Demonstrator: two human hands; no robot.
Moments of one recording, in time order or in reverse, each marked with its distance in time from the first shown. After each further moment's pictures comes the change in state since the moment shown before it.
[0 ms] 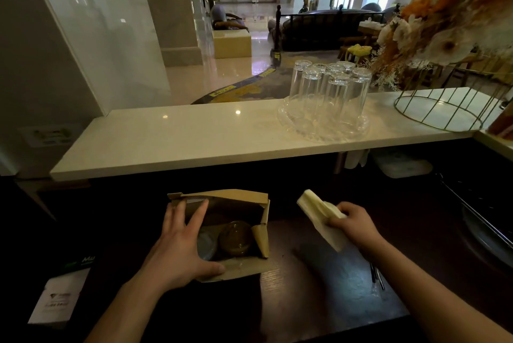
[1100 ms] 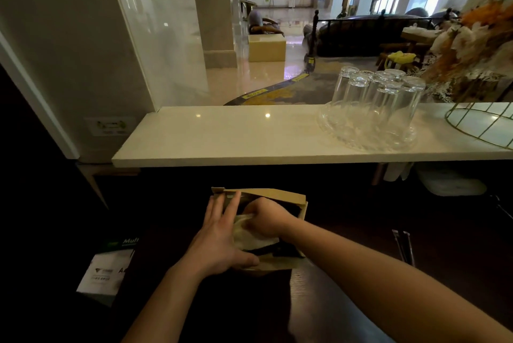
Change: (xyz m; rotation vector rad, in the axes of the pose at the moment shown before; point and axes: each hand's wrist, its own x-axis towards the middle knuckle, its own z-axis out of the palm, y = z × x) left_hand 0.002 -0.019 0.005 -0.132 0.084 0.041; right_hand -0.035 -0.174 0.184 -0.491 -0.543 -0.406
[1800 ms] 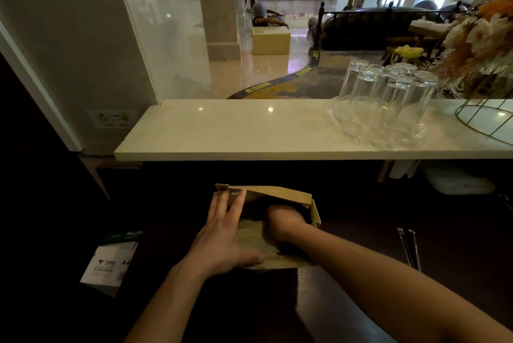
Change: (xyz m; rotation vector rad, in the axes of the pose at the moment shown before) left_hand -0.001 -0.003 0.005 0.037 0.008 0.008; right_hand 0.014 0.047 0.032 -0.314 0.033 0.114
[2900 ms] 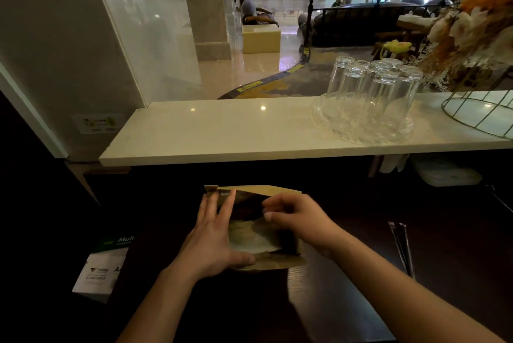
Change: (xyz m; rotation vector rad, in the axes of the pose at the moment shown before) left_hand 0.001 0.008 -0.006 0.036 -0.026 -0.028; right_hand -0.088 0.021 -0.074 1.043 0.055 -0.120
